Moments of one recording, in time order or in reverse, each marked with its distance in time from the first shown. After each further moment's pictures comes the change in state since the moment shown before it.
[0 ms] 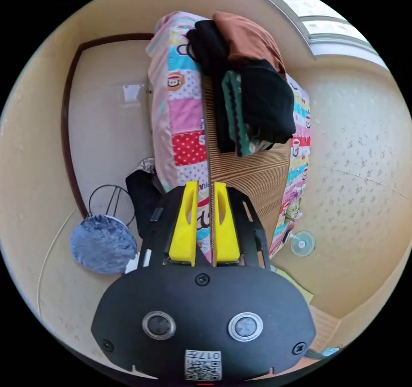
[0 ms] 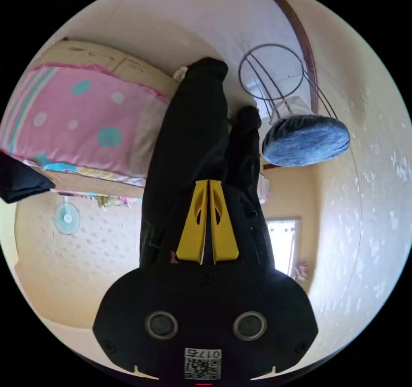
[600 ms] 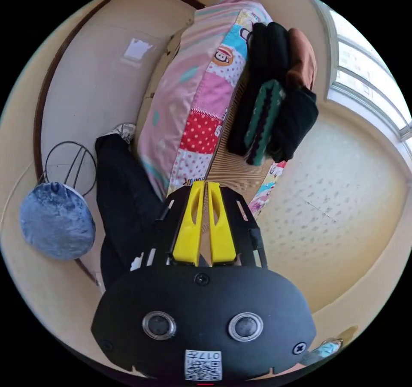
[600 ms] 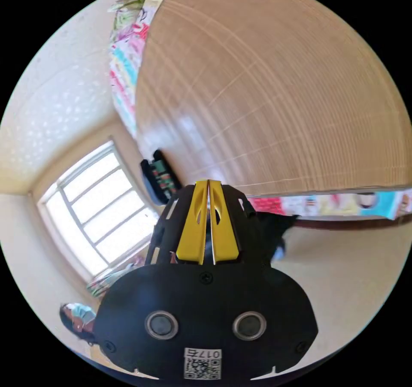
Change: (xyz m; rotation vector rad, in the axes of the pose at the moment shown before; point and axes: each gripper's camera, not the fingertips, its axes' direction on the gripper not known) left arm -0.052 0.133 -0.036 -0.048 0.329 -0.269; right arm -0.348 0.220 0.310 -0.200 0.763 -1.014
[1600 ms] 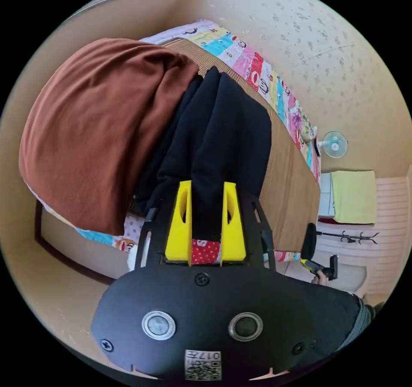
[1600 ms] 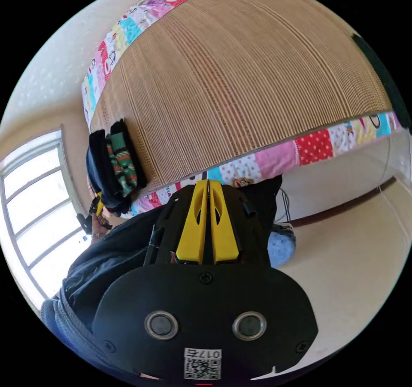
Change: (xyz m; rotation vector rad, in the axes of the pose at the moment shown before) left arm 0.312 0.017 0.132 -0.346 -0.497 1.107; right arm -0.097 0.218 0.335 0.339 0.459 0.022
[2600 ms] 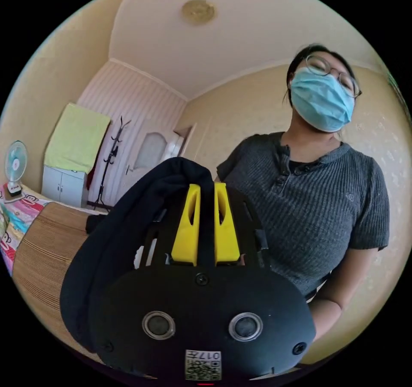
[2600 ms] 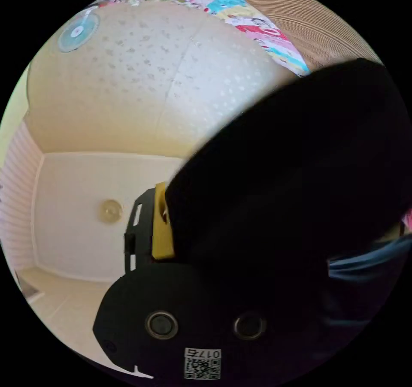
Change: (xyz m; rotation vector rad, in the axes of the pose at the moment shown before) left arm 0.524 0.178 0.071 -0.371 1.388 1.499; right arm -0.010 -0.059 0.050 -0.341 -1.877 -0.129
